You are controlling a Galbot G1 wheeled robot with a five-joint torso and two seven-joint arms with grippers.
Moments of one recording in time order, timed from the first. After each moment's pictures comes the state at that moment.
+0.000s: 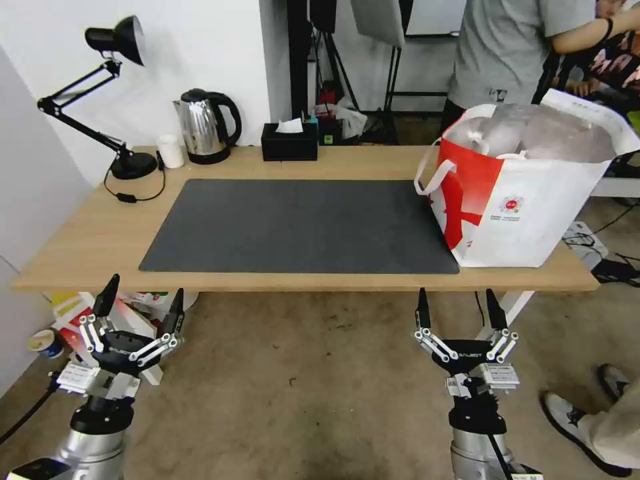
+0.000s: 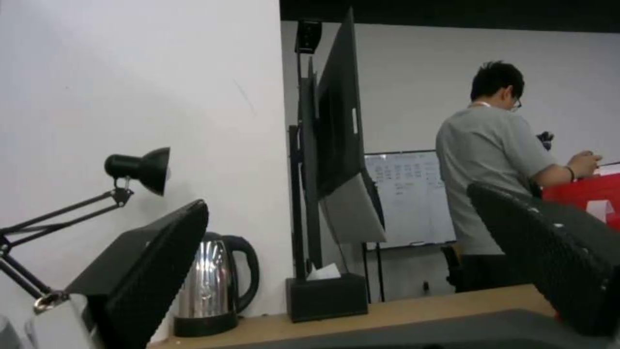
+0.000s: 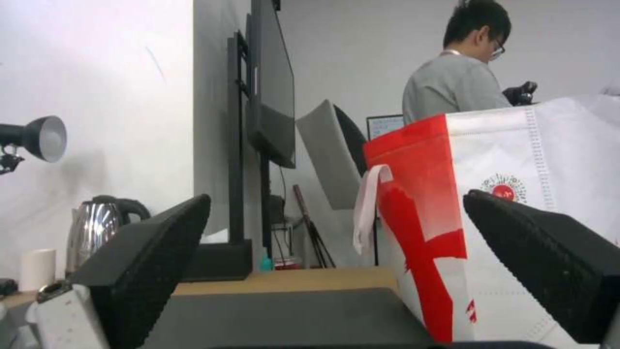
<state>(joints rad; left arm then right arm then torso) 1.75 -1.55 -0.92 -2.13 -0.59 -0.57 0.67 -1.80 1.33 0.34 2.17 -0.08 0.63 0.33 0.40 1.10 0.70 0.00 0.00</state>
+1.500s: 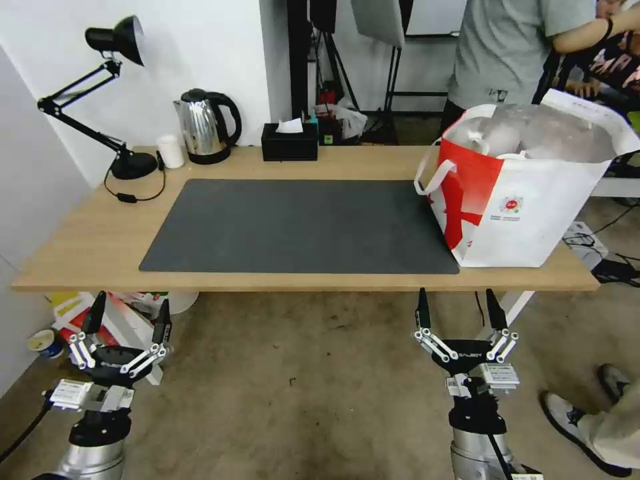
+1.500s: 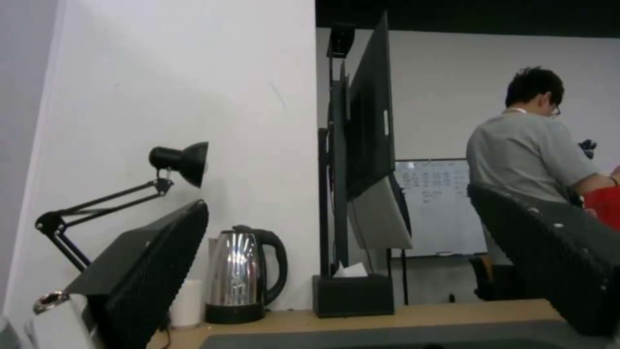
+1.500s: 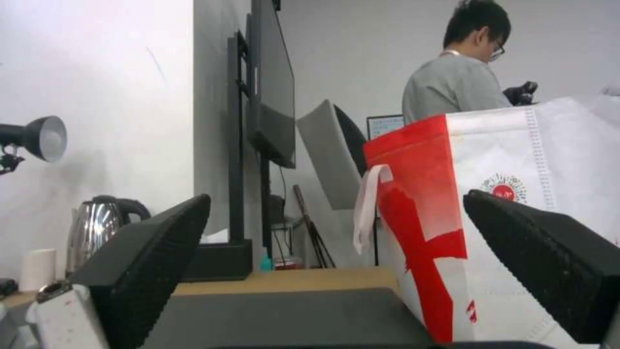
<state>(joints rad) 1.74 -1.59 -0.94 -2.05 -0.65 -0.63 0.70 -1.80 1.33 0.34 2.17 -0.08 0.63 0.33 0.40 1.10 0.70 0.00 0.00</state>
